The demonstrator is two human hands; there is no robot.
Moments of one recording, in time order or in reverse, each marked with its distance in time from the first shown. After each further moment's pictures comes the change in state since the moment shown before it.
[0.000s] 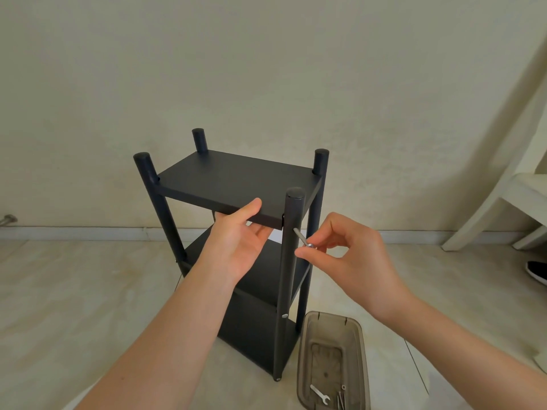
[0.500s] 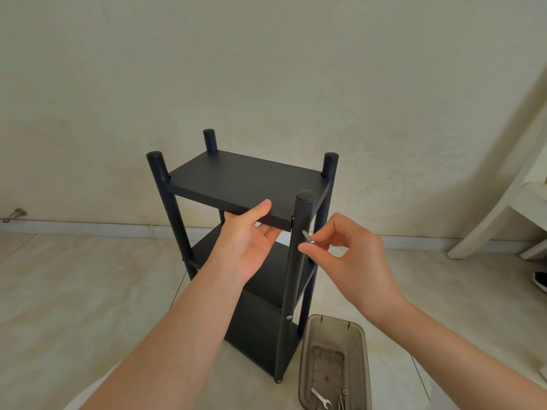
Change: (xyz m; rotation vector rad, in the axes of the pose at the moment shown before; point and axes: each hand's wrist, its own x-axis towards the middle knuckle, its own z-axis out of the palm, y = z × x) left_hand 0.003 -0.001 -0.003 -0.024 -0.051 0.014; right_hand 0.003 0.000 0.015 0.014 0.094 -0.014
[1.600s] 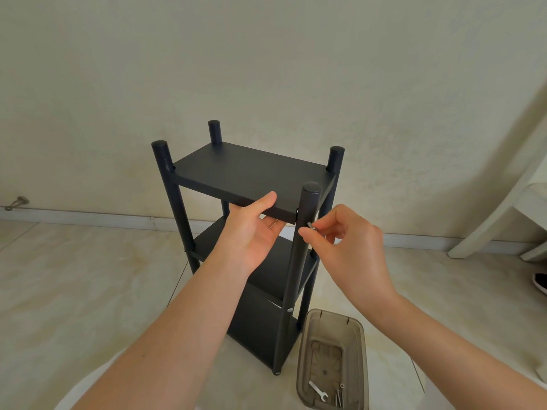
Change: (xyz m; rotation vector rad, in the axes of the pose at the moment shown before) left_hand 0.000 -0.001 0.000 0.019 -0.005 0.005; right_hand 0.005 -0.001 0.013 -0.086 0.078 0.014
